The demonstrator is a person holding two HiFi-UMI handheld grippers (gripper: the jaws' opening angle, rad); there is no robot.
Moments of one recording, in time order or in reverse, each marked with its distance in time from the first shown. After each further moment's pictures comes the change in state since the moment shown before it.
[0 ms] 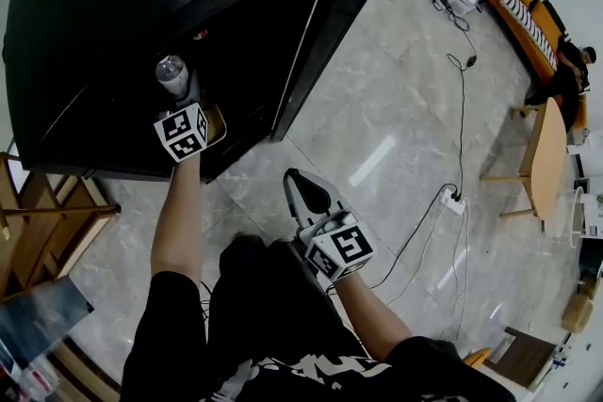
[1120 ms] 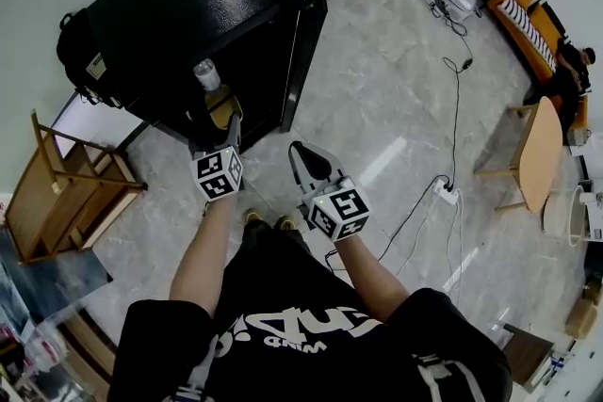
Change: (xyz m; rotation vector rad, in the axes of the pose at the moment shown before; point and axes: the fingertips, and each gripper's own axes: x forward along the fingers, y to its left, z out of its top) left arm -0.202 -0.078 0.121 -0.153 0.221 -0.092; right arm -0.072 0.062 0.138 -0.034 0.009 0.048
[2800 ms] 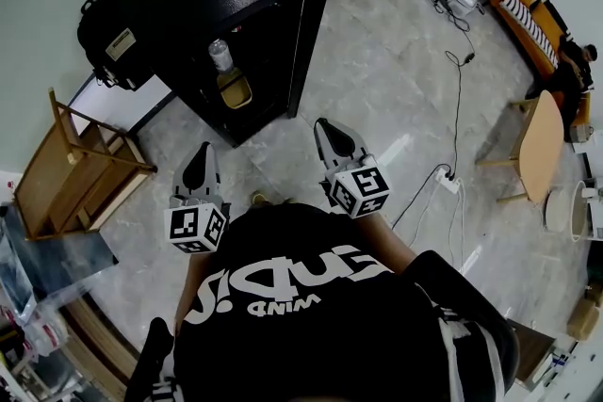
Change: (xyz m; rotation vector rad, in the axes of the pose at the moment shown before) left arm -0.219 -0.026 0.086 0.068 -0.115 -0.164; right arm -0.067 0.013 0.037 -0.089 -0.018 -0.044
